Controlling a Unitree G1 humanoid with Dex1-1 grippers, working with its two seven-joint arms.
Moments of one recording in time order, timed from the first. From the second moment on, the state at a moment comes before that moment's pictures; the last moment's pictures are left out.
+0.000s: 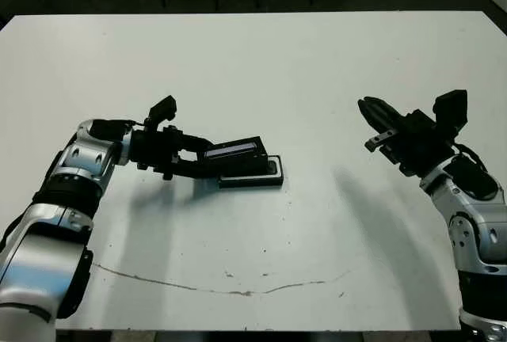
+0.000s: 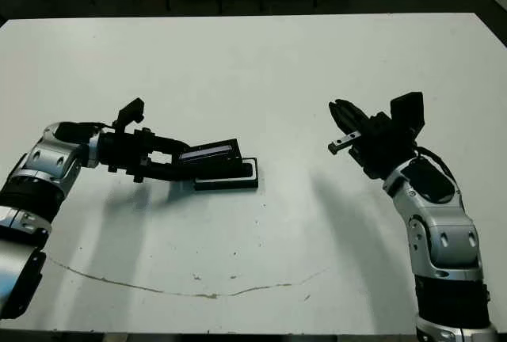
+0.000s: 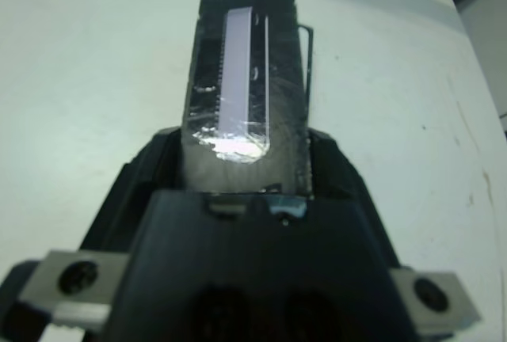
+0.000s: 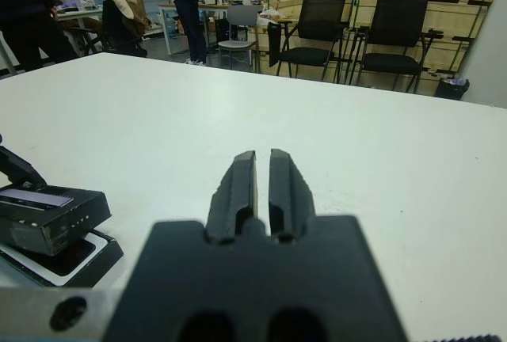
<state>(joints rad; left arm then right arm) -0.74 0.49 -0.22 0.81 -0.15 0.12 -1.46 -0.24 -0.43 -0.12 -0.15 0.35 0.39 0.46</state>
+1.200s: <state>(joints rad) -0.69 0.49 -0.26 0.68 -0.12 0.18 -1.46 -0.24 -0.43 -0.12 -0.17 0.37 0.40 0.45</state>
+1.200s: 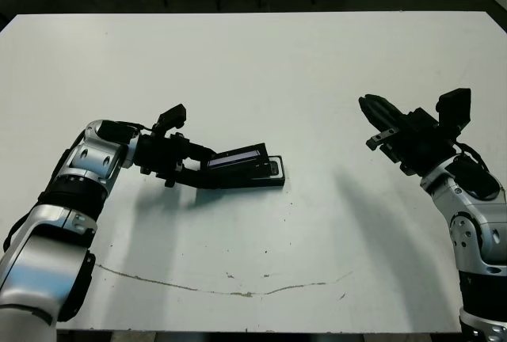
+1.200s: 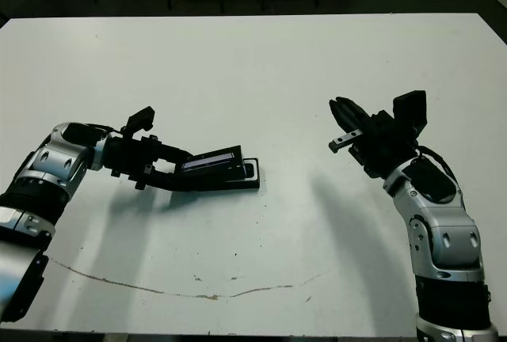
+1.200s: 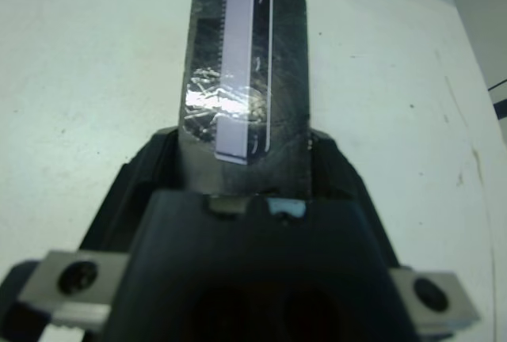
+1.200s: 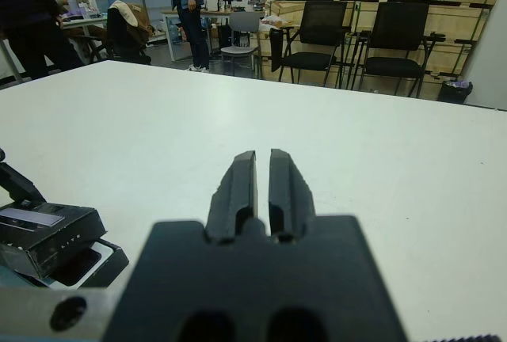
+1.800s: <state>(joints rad) -0.69 0.47 -0.27 0.71 -0.12 0.15 -1.43 -0.24 -0.43 -0.12 -0.18 0.37 0.41 0.44</state>
